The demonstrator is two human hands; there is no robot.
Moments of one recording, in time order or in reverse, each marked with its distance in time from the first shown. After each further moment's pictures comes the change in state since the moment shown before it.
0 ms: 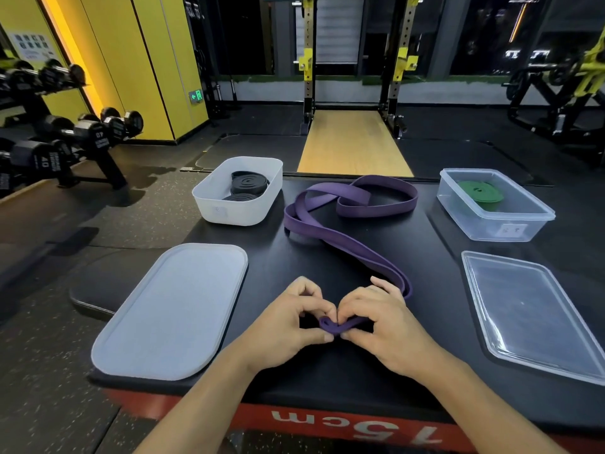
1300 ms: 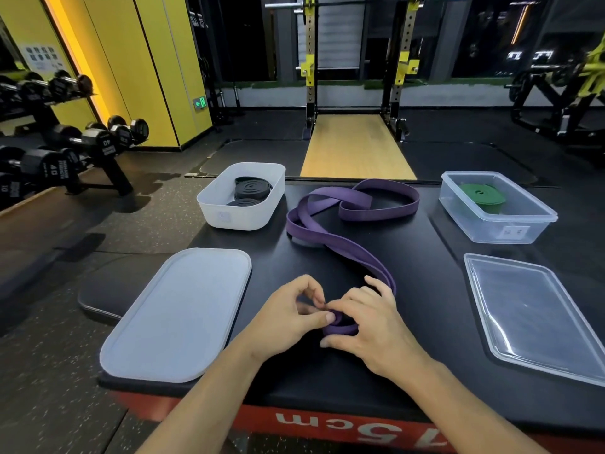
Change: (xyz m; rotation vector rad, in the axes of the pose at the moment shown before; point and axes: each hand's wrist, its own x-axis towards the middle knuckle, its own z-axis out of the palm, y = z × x) left_hand 0.009 -0.004 -0.003 -0.227 0.129 -0.132; right_hand 0.012 -0.015 0.019 -0.123 0.115 0.009
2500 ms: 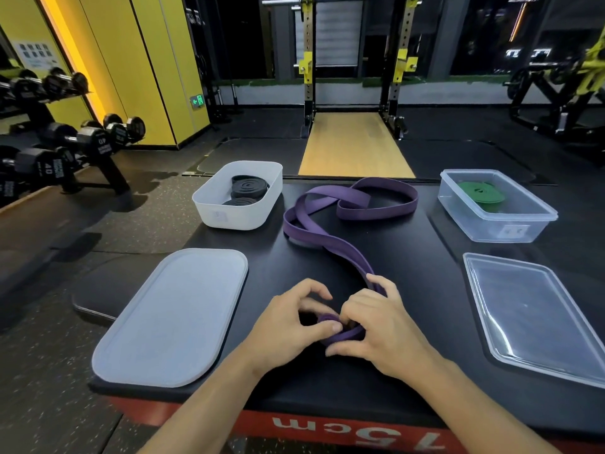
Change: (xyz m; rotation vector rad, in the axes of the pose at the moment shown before) left_hand -0.005 -0.002 0.008 0.170 -0.013 0.060; right_hand -0.004 0.017 -0.008 -0.076 -0.030 -0.109
